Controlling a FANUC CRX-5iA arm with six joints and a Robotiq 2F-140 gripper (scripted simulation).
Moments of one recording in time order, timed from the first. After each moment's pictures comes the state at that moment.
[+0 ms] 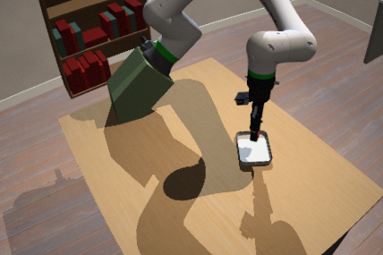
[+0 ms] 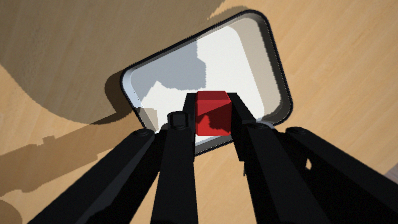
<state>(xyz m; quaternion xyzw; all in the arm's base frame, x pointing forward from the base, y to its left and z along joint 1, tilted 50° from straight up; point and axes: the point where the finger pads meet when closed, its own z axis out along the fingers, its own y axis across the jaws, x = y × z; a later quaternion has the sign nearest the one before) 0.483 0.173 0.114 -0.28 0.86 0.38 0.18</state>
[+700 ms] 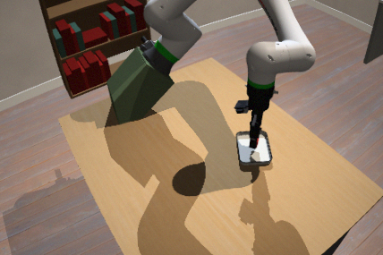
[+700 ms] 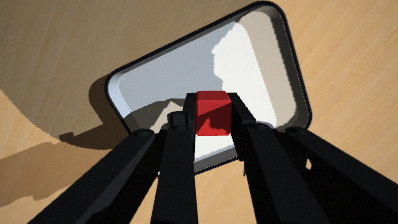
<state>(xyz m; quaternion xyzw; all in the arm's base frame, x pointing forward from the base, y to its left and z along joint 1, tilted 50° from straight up) 0.487 0.201 0.090 -0.28 0.86 0.38 0.18</state>
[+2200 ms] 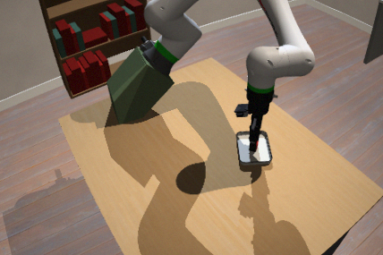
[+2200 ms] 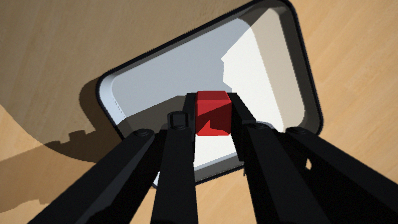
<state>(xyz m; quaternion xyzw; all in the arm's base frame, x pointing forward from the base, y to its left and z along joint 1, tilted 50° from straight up) 0.490 0.214 0.080 -0.28 0.86 0.38 0.18</state>
